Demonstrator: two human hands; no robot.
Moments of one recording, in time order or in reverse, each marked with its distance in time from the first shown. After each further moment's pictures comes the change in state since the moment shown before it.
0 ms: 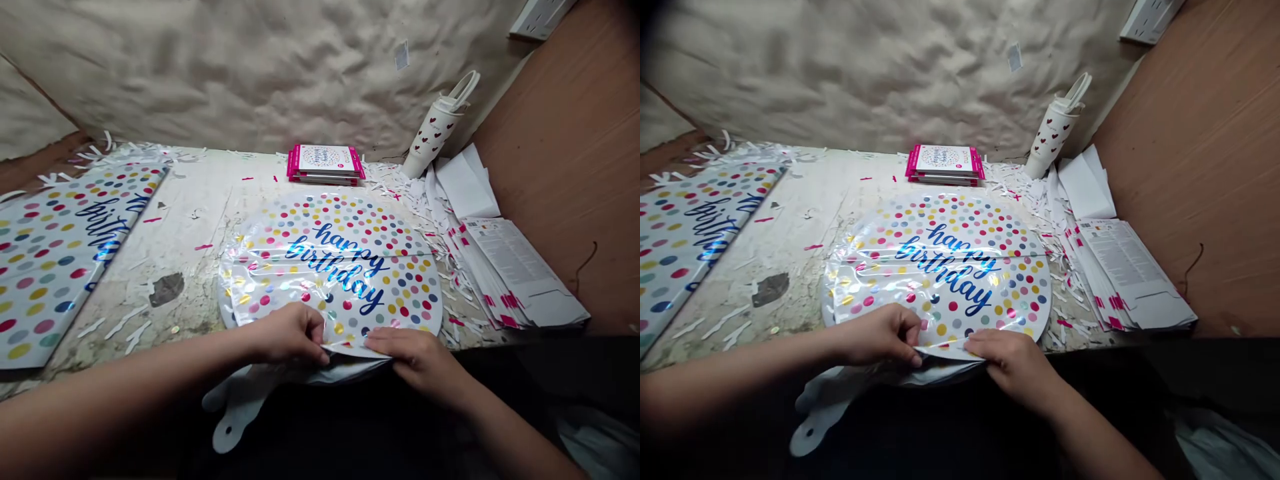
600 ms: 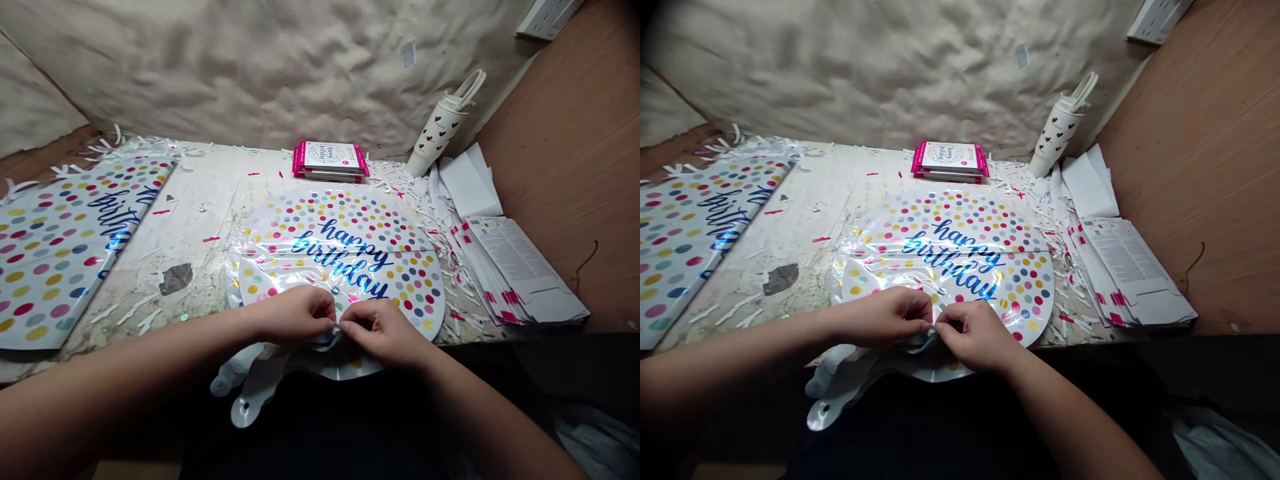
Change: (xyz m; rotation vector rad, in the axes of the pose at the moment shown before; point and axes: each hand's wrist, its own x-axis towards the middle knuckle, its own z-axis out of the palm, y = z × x) left_hand -0.013 0.029 -0.001 0.428 0.037 0.158; right_hand 0.060 -0.040 0.013 0.283 -0.040 0.220
